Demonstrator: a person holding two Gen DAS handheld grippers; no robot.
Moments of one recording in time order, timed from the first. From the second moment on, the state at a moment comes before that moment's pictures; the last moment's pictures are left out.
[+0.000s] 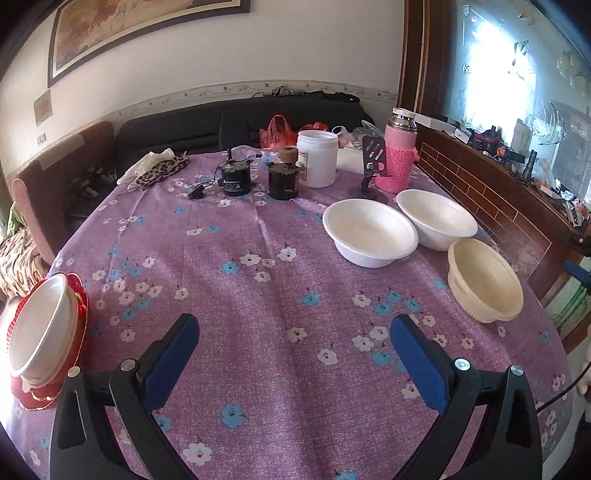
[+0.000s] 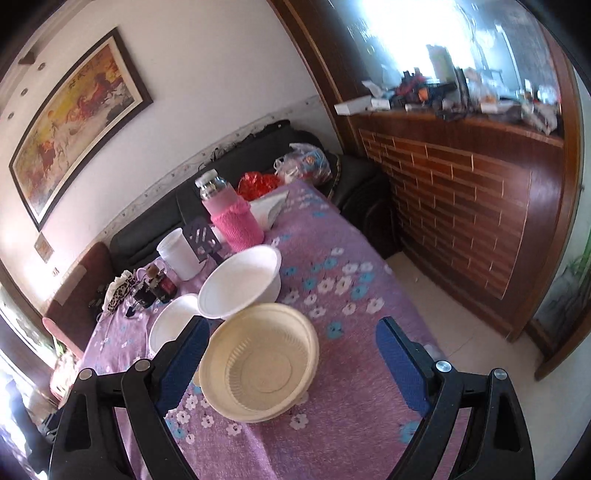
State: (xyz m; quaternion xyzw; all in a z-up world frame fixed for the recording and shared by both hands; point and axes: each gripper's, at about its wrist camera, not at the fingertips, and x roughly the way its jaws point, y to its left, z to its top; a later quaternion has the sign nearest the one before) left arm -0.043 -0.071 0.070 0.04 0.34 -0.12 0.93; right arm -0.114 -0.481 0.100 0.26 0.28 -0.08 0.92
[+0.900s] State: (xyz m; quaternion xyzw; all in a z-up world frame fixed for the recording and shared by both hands) left arm 0.029 -0.230 0.064 0.08 0.39 -0.24 0.88; right arm -0.055 -0.481 0.023 0.27 0.32 -0.11 0.90
